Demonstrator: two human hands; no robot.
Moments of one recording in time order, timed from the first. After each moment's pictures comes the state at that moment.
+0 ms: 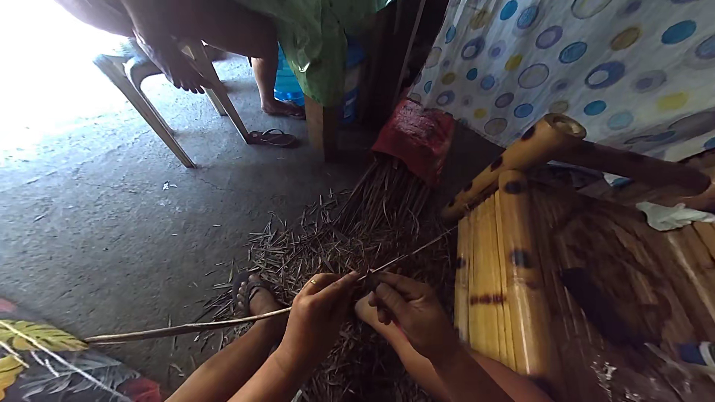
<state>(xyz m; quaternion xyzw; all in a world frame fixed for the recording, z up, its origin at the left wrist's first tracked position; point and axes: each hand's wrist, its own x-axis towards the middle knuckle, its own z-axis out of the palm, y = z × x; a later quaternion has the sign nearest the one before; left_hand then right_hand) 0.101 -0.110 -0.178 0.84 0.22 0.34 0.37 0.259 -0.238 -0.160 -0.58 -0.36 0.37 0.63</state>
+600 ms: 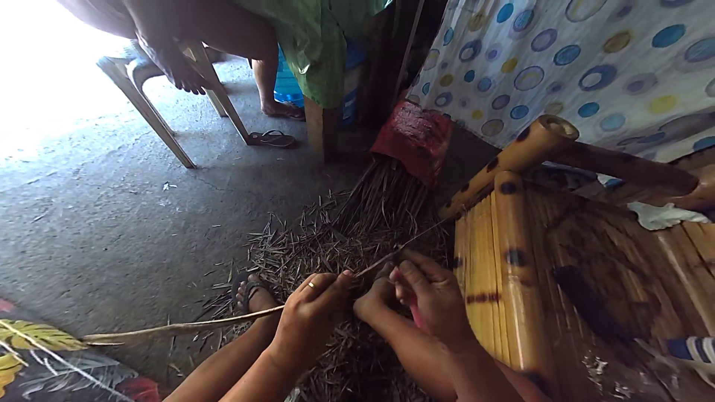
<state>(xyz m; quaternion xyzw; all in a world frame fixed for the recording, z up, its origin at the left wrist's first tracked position) 0.095 -0.106 -0.174 0.88 0.16 0.37 0.24 0.275 -0.239 -0.142 -0.61 -0.30 0.27 0.69</state>
